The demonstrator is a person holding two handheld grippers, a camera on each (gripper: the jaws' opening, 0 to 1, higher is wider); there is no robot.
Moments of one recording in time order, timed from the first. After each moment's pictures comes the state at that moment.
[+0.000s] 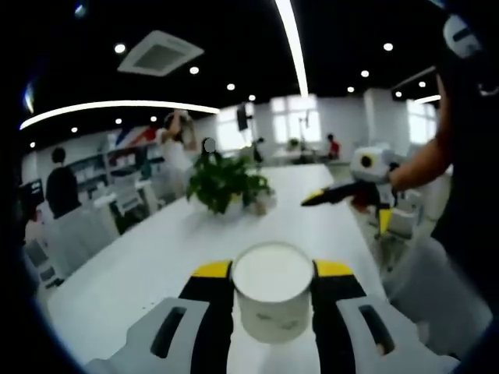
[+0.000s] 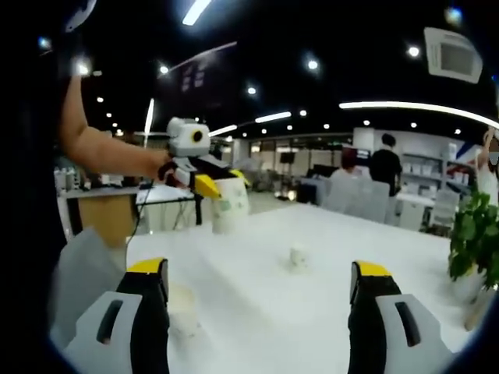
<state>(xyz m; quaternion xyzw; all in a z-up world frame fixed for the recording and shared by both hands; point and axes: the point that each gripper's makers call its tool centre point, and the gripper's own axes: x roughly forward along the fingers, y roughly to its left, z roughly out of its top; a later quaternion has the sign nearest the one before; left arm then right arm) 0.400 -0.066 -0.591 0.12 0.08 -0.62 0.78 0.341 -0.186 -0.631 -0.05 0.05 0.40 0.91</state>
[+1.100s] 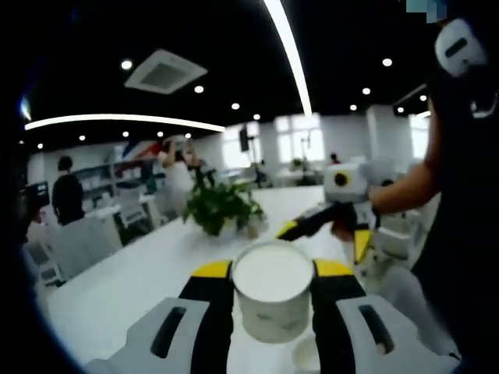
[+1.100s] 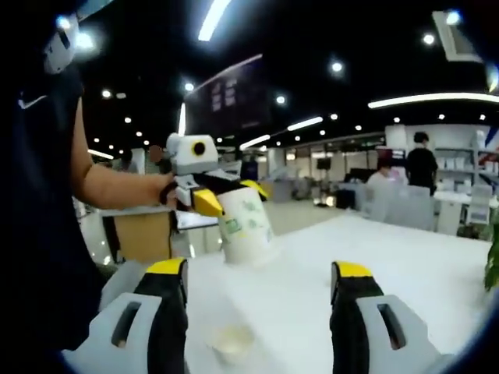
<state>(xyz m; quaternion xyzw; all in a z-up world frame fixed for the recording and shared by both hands) 0.328 -0.057 -0.542 0.08 0.03 -0.61 0.79 0.304 -0.114 -0.584 -0.01 0.05 0.51 0.86</state>
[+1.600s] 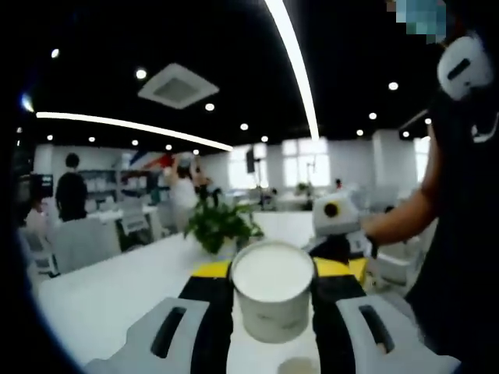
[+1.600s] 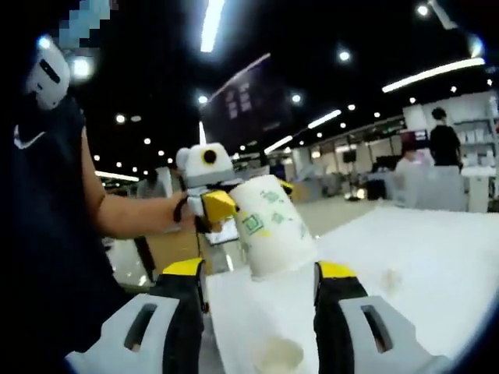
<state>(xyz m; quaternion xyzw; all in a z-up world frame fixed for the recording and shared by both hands) 0.313 -0.055 -0.517 0.00 -0.01 -0.60 0.80 0.285 -0.074 -0.572 0.12 0.09 0.58 0.80</state>
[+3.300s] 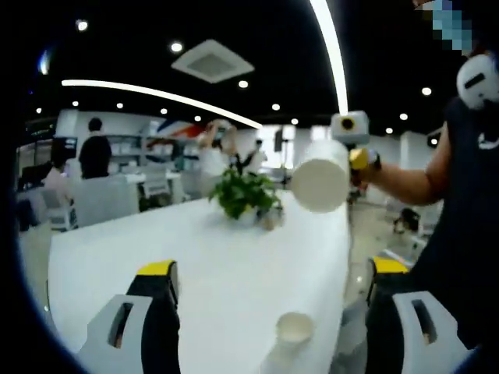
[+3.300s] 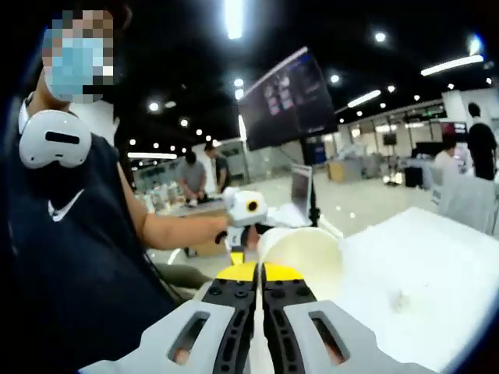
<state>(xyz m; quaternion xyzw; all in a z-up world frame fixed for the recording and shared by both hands) 0.311 0.026 -0.568 0.00 0.10 -0.52 0.85 0.260 -0.084 -0.475 -0.05 0.14 0.66 0.73</state>
